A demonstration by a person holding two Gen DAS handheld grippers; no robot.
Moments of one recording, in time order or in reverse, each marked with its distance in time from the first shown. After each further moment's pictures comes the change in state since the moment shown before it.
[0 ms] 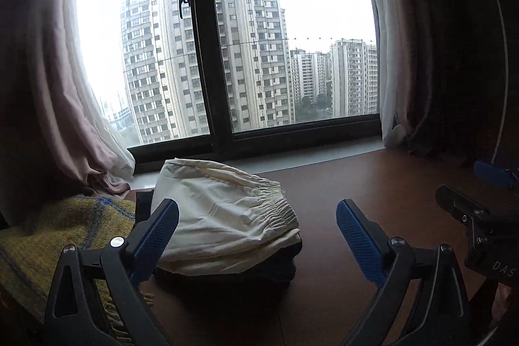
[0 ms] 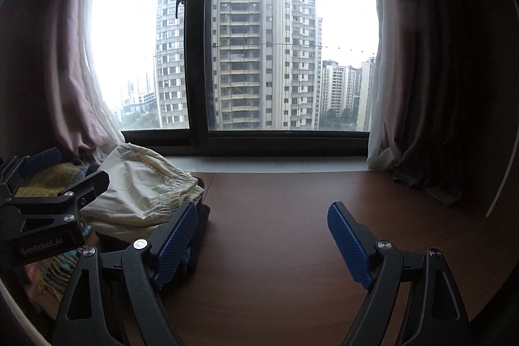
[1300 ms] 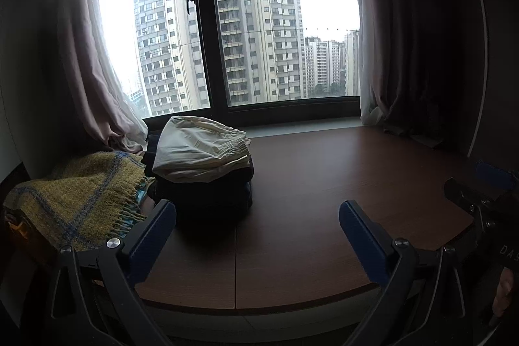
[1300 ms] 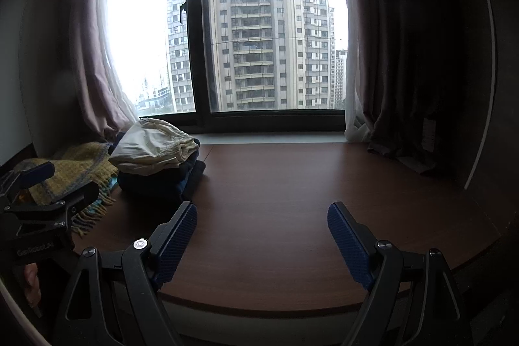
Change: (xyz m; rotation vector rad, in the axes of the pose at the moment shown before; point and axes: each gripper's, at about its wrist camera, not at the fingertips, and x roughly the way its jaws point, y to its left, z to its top) left arm -0.148 -0.084 -0.060 -0.032 0.067 0.047; right arm -0.140 -0.103 -0.064 0.030 0.051 0.073
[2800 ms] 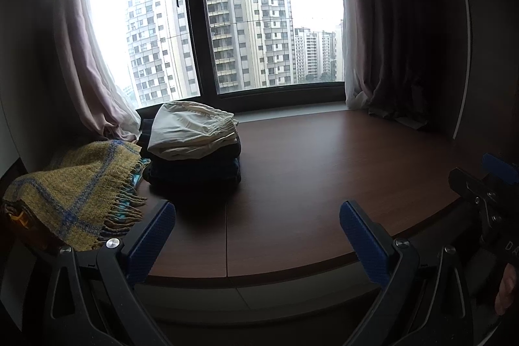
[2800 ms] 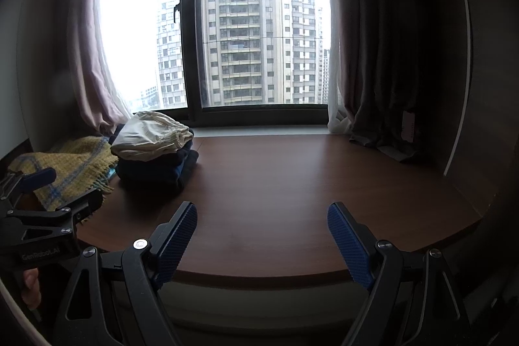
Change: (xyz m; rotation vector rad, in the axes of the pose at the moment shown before) left arm -0.039 -0.015 -0.025 0.026 0.042 -0.034; right arm -0.057 0.002 -0.031 0.004 0.001 -0.059
